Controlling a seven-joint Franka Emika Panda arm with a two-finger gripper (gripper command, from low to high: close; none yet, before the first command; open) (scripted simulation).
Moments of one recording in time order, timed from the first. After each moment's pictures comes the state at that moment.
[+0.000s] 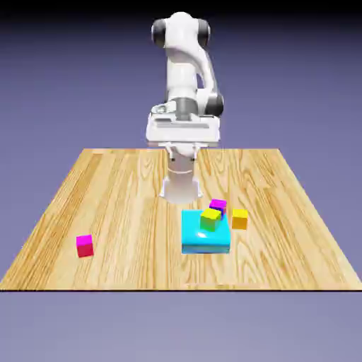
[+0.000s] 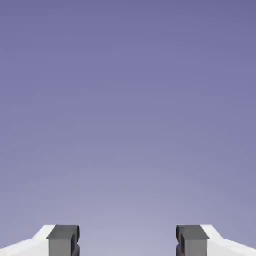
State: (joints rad) arm 0.01 -0.57 0.04 -2.81 -0.02 3.03 0.74
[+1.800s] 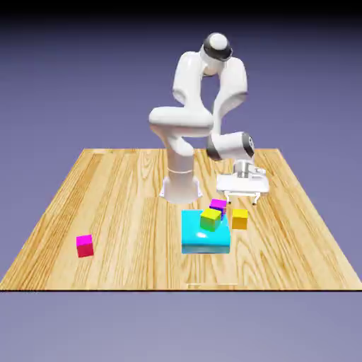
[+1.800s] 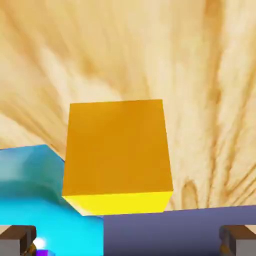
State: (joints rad) arm -0.25 -0.79 1.94 -2.94 -1.01 2.77 0.50
